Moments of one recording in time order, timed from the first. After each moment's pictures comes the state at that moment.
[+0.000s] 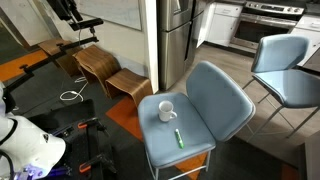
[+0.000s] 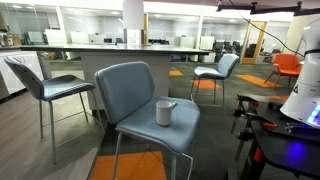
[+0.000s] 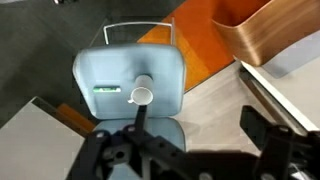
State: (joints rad) arm 0.10 -0.85 0.37 -2.42 0.18 1.83 0.50
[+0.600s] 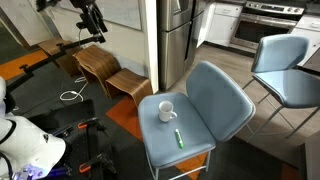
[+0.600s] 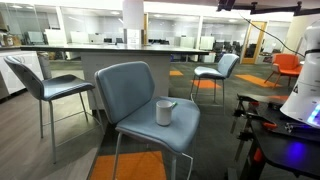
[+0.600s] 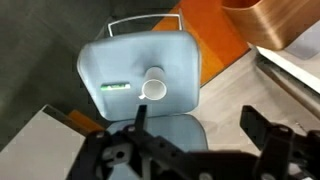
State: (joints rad) arm -0.01 -0.65 0.35 -2.43 0.12 2.01 0.49
